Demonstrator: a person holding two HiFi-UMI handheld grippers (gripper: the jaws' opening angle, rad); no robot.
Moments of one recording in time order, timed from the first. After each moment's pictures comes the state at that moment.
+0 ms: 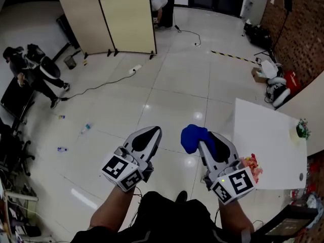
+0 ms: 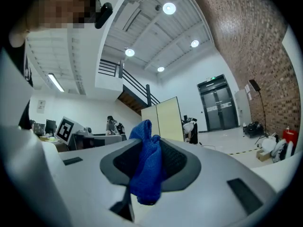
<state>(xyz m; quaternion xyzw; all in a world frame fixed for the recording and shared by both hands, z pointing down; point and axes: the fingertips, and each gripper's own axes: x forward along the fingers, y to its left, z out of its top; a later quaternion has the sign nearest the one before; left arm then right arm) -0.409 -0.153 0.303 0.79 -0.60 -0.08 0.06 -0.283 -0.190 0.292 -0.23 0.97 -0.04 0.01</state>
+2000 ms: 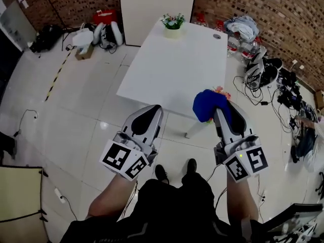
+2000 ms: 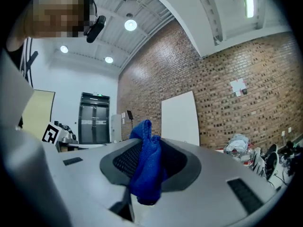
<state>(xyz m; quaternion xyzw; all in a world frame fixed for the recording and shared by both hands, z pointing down) -0.186 -0.421 0.336 0.99 0.09 -0.02 0.11 -0.110 -0.284 0.300 -0.87 0.49 -0.01 0.03</state>
